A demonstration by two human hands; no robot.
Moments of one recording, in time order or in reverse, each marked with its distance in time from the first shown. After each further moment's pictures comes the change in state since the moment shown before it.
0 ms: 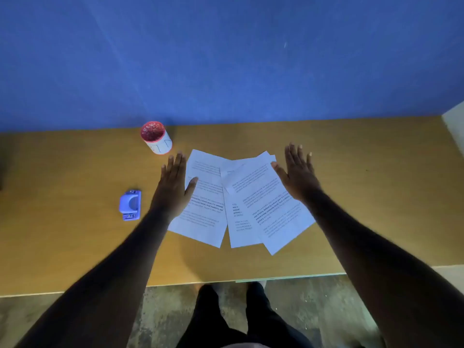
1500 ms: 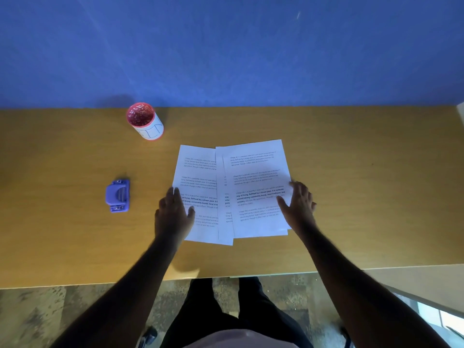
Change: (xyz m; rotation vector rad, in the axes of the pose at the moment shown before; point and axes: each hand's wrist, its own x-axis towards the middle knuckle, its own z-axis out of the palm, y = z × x) left_hand -0.058 0.024 0.056 -0.040 -0.257 -0.465; right_hand -0.058 0.023 0.086 0.296 -0.009 0.342
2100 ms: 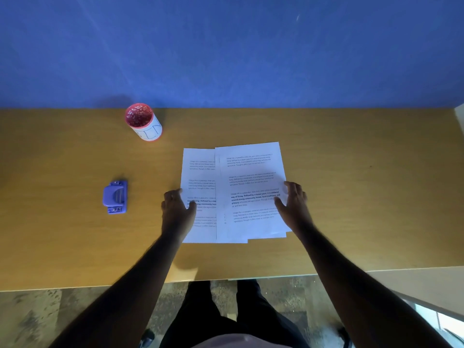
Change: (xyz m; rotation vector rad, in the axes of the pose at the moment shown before) left_hand 0.008 0.022 -0.001 -0.433 0.028 -0.162; right_hand 0.009 -0.004 0.001 0.065 -0.039 -0.067
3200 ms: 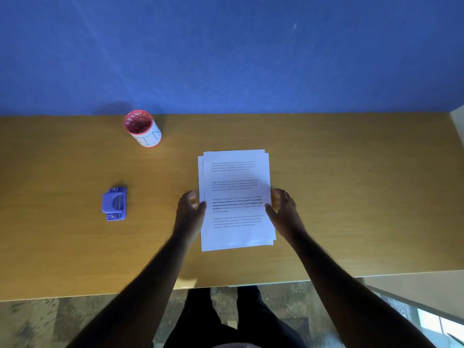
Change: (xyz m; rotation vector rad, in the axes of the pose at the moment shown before) left_hand -0.002 0.027 0.010 -0.349 -0.078 -0.052; right_hand -0.007 -0.021 0.008 0.033 -0.054 -0.087
